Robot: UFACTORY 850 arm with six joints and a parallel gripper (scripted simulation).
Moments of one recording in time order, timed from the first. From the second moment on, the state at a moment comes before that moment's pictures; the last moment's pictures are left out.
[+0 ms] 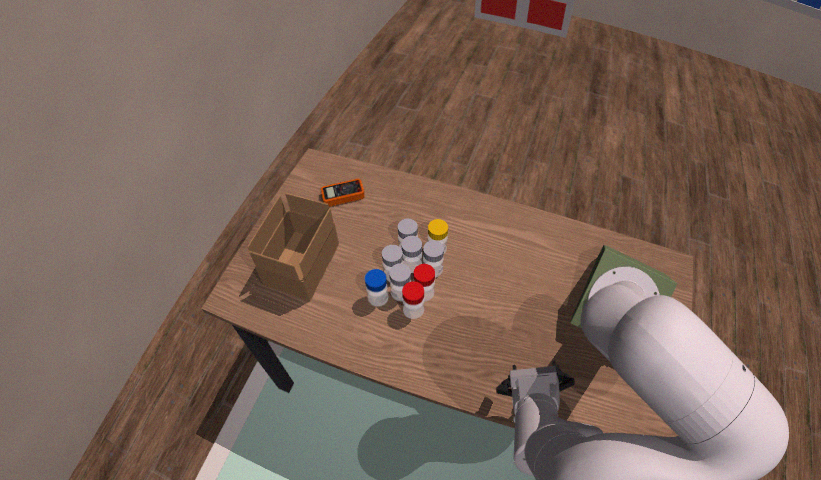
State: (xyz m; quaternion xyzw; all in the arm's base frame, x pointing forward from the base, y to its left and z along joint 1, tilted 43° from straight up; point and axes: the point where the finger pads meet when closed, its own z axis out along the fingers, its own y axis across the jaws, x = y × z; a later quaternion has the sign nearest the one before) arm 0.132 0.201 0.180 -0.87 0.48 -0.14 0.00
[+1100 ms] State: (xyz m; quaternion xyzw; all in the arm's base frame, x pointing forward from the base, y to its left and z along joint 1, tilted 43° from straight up) arm 0.197 0.200 0.201 -0.79 0.61 -0.08 -0.09
